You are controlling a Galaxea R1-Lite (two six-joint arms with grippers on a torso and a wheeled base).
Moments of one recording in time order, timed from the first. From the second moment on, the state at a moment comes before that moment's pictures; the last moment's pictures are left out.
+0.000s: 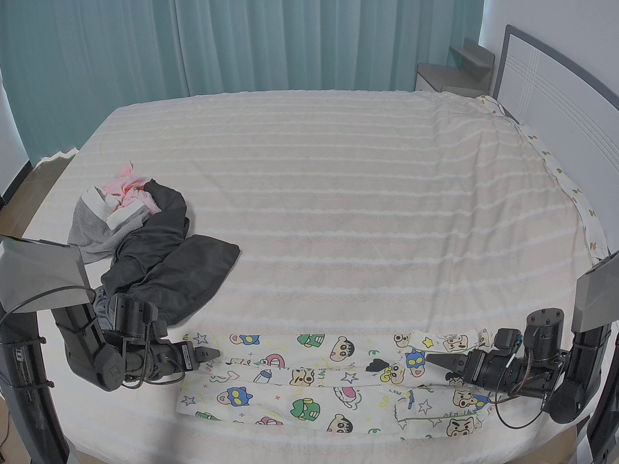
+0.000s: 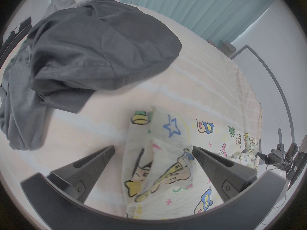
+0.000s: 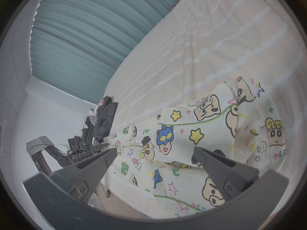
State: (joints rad) left arm -0.12 2.20 -0.44 -0.93 -0.23 -0.37; right arm 0.31 2.12 -0.02 -1.55 0.31 0.69
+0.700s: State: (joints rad) left arm -0.16 2.24 -0.40 -0.94 -0.23 -0.37; right arm 0.31 2.12 -0.02 -1.55 0.31 0.69
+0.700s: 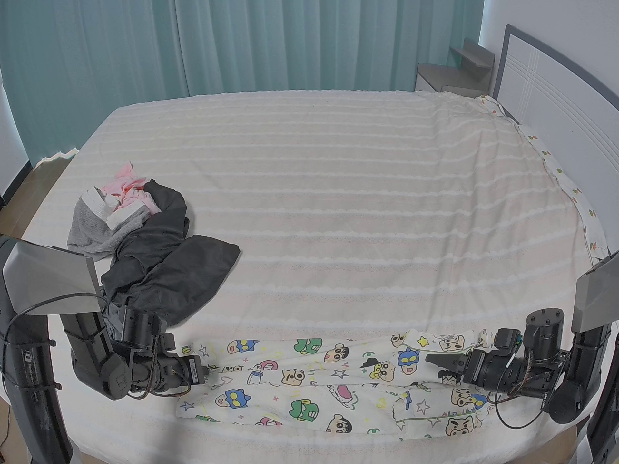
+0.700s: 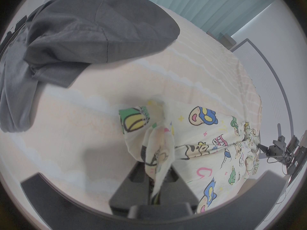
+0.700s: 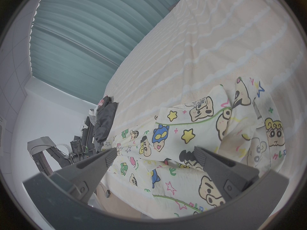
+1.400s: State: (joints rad) left arm -0.04 2.13 -0.33 -0.93 -0.31 -0.37; right arm 0.30 2.11 -0.02 -1.55 0.31 0.70
